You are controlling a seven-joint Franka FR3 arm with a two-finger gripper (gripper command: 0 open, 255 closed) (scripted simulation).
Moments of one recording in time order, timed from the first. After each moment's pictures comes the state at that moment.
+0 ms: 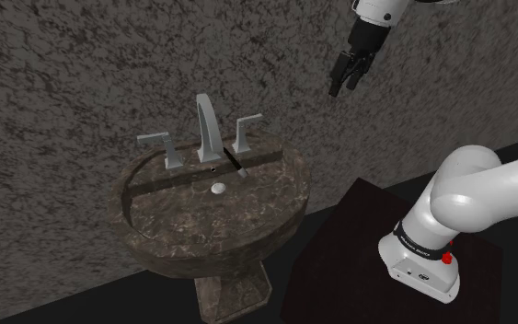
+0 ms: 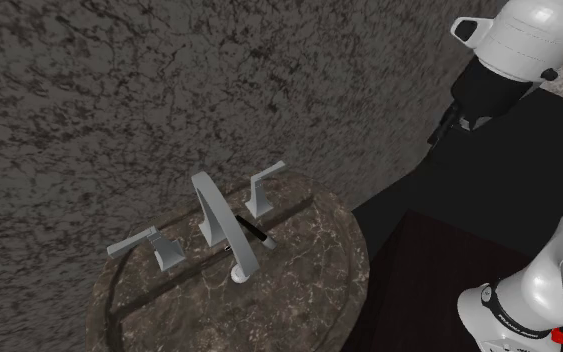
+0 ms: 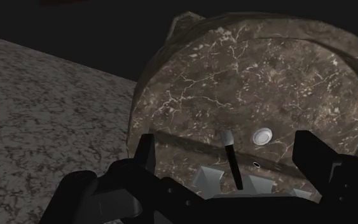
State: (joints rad) arm -0.02 -0.81 -0.04 -2.37 0.08 1.70 0.04
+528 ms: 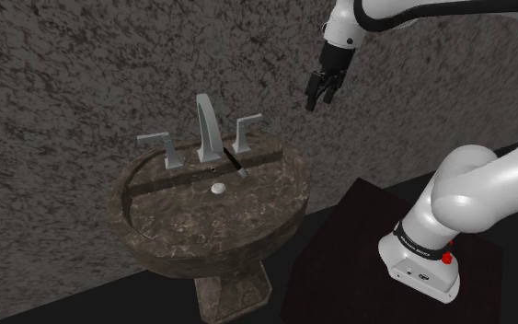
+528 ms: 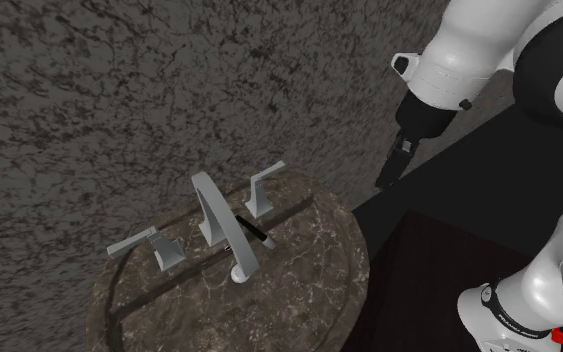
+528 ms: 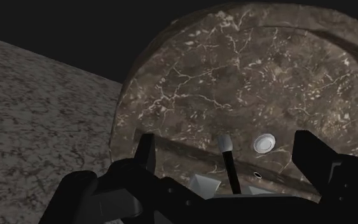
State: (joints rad) arm 0.01 -0.64 -0.03 -2.38 0.09 1.84 0.02
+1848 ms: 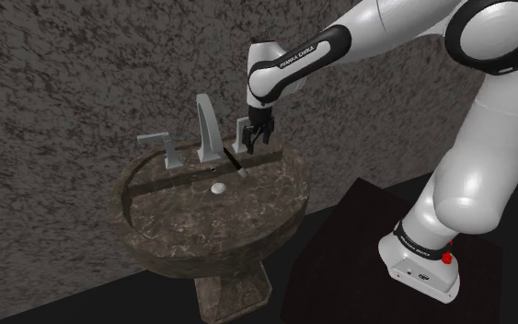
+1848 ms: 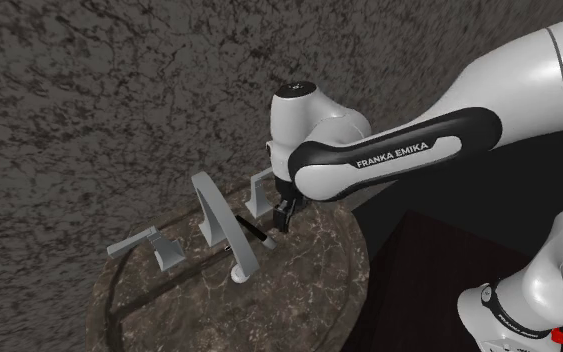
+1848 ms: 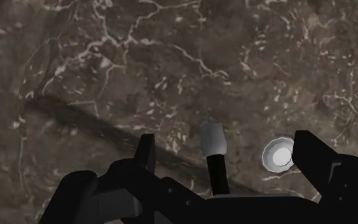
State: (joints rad) arm 0.08 0.14 0.02 -2.09 0.15 2.17 -0.05
